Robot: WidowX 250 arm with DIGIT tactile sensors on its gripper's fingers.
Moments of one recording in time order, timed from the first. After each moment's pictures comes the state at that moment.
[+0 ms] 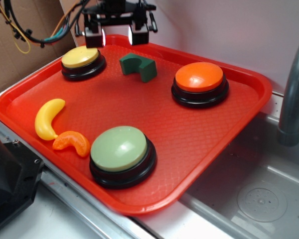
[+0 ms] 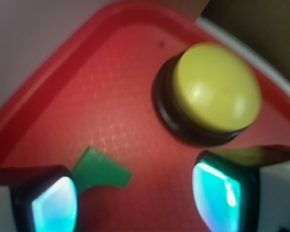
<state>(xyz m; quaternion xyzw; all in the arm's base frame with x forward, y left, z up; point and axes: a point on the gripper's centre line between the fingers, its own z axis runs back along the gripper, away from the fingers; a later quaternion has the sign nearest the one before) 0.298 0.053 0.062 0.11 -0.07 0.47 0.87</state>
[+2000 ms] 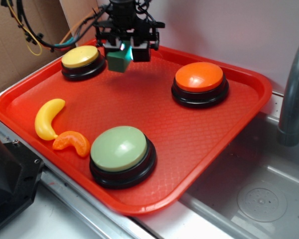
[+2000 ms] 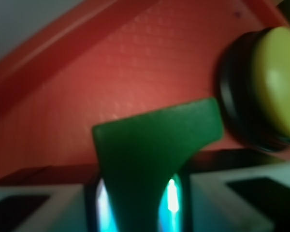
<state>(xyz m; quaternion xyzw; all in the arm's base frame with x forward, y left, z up) 0.298 0.033 0.060 0.08 -0.02 0.32 0.95</state>
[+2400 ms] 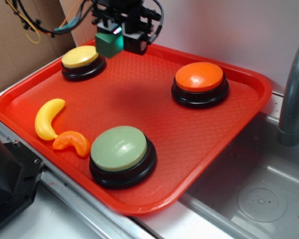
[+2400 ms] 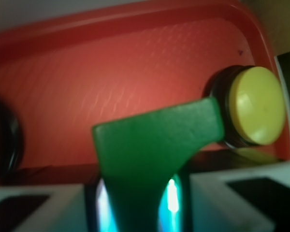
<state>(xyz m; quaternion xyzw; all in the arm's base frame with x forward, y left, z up) 0.269 0.000 0.108 0.10 0.01 0.12 0.99</state>
